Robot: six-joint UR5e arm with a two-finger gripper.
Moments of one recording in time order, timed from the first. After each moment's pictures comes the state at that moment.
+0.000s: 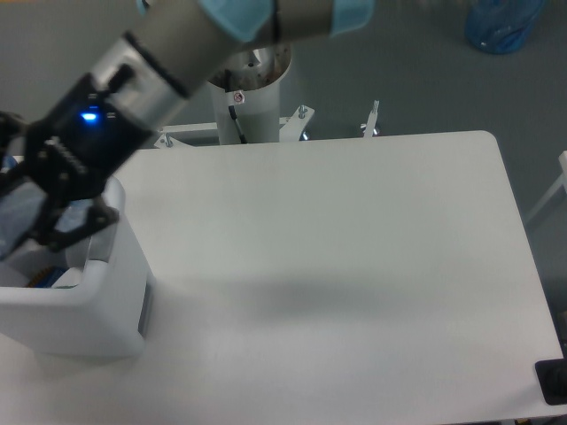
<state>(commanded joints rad) 2.18 -1.86 -1.29 -0.86 0.59 0.34</state>
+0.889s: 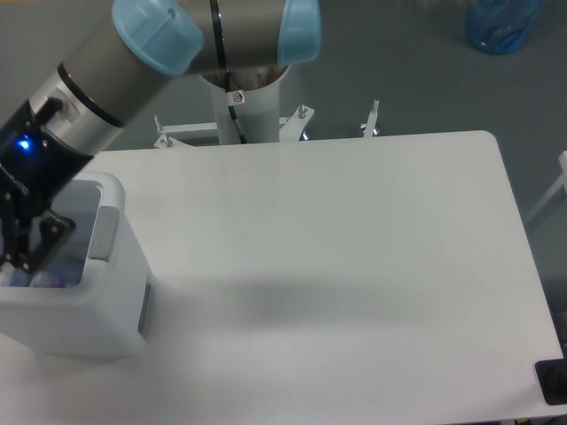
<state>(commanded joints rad) 2.24 -1.89 -1.32 -0.85 0.69 0.35</state>
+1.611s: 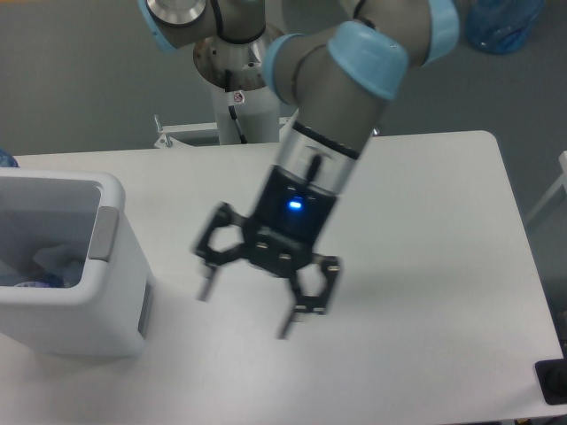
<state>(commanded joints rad) 2.52 -1.95 -1.36 -0.86 1.23 0.79</state>
